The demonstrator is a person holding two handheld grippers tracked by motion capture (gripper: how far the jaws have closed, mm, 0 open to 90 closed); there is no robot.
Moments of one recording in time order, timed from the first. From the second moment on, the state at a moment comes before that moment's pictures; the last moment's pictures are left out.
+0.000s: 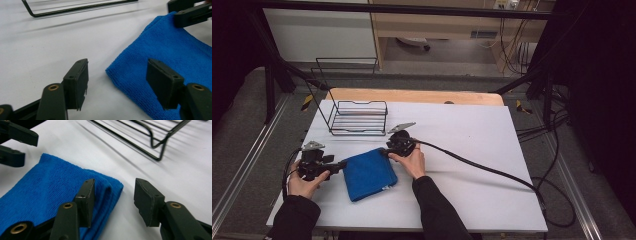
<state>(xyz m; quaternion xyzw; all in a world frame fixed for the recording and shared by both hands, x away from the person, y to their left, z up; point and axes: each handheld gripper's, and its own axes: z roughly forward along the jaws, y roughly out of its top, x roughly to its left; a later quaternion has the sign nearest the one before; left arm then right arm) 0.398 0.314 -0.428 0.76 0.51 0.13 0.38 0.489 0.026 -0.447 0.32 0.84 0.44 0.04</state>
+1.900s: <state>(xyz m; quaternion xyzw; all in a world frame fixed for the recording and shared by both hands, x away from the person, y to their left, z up) 0.431 0.281 -0.449 0.76 0.52 0.10 0.38 0.477 0.006 -0.452 0.36 0.82 0.44 0.05</state>
